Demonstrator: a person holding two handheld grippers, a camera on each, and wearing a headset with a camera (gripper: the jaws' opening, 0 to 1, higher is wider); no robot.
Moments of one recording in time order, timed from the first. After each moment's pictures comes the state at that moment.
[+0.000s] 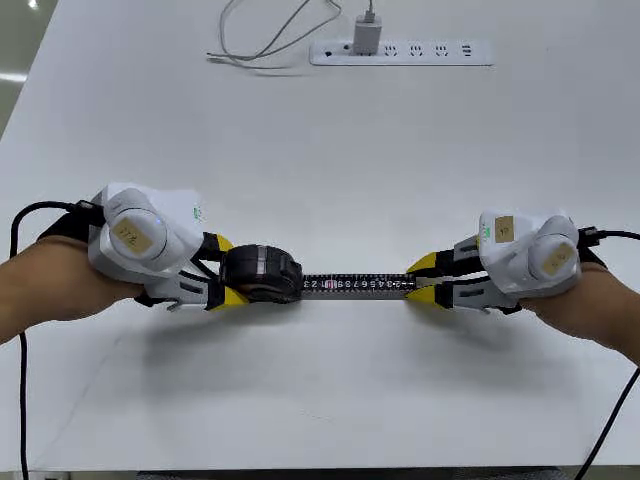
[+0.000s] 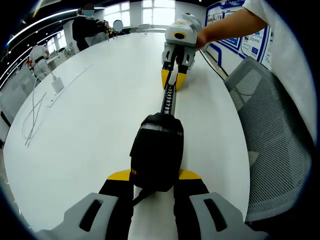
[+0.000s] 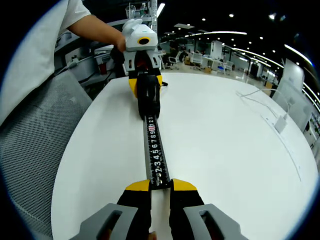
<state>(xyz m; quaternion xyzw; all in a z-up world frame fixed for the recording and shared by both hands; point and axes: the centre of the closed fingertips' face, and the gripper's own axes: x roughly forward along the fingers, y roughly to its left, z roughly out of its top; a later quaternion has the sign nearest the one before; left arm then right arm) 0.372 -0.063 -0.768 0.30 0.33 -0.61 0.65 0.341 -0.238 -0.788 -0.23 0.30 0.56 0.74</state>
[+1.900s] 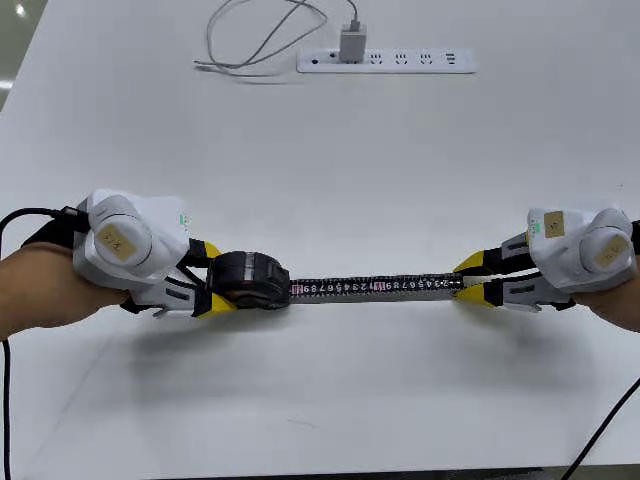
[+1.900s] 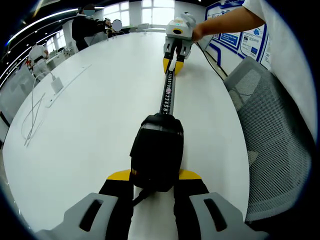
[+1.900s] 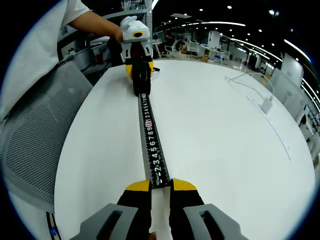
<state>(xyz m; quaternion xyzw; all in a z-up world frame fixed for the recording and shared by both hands) 0.372 -0.064 -0.768 0.30 0.33 -0.62 0.65 0.335 -0.318 -0.786 -0.25 0.34 0.54 0.73</state>
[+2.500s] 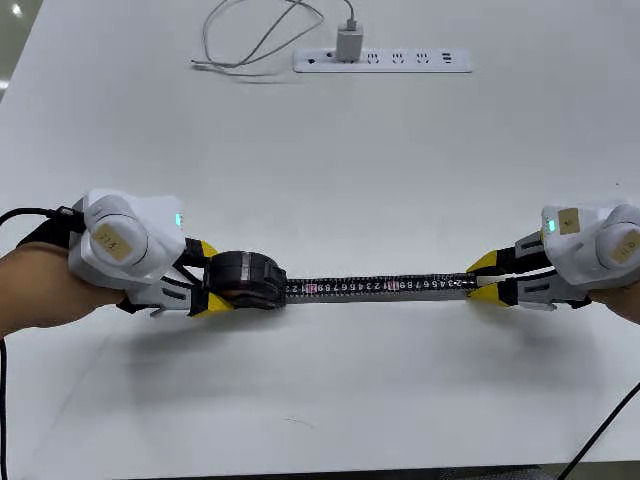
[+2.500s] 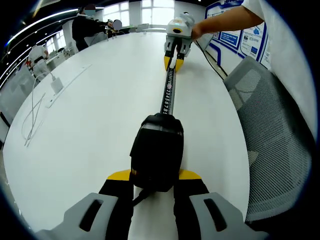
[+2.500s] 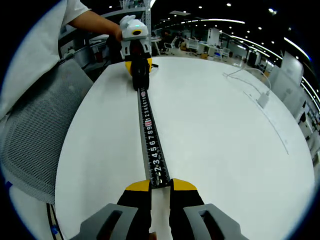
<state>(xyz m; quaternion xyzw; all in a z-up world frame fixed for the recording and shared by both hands) 0.372 -0.065 -0.768 0.30 0.33 -0.61 0.65 0.334 -0.337 -0.787 -0.26 0.36 0.53 0.73</state>
